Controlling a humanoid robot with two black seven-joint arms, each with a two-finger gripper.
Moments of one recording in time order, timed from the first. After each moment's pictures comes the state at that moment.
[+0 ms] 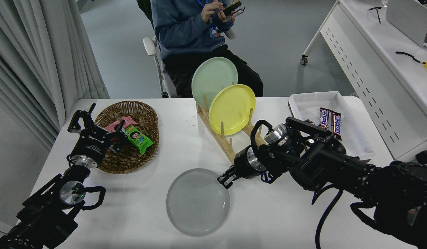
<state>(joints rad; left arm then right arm) -0.50 0.26 -1.08 -0.53 0.18 -0.58 -0.44 1.05 0.00 0.24 0.68 1.07 -0.79 -0.41</state>
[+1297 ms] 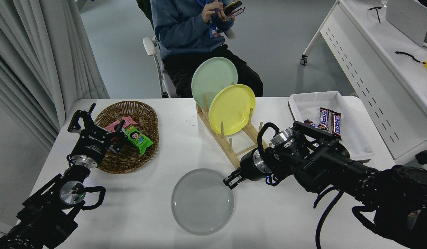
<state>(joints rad) -0.50 0.26 -1.08 -0.53 0.18 -0.58 -0.44 1.02 0.00 0.27 0.66 1.10 -0.79 -0.41</state>
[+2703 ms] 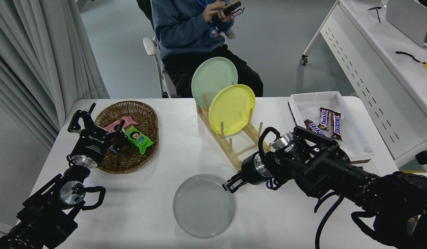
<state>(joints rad) -0.50 0.26 -1.08 -0.53 0.18 -0.58 -0.44 0.99 0.00 0.29 0.67 1.03 -0.79 -0.42</state>
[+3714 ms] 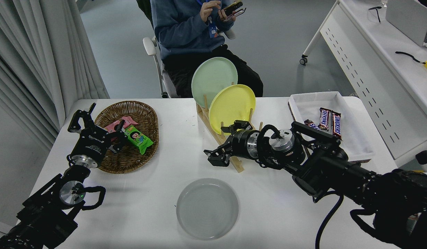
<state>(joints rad) -0.50 0.26 -1.08 -0.53 0.18 -0.58 -0.44 1.00 0.00 0.30 0.72 0.77 -0.10 -0.17</state>
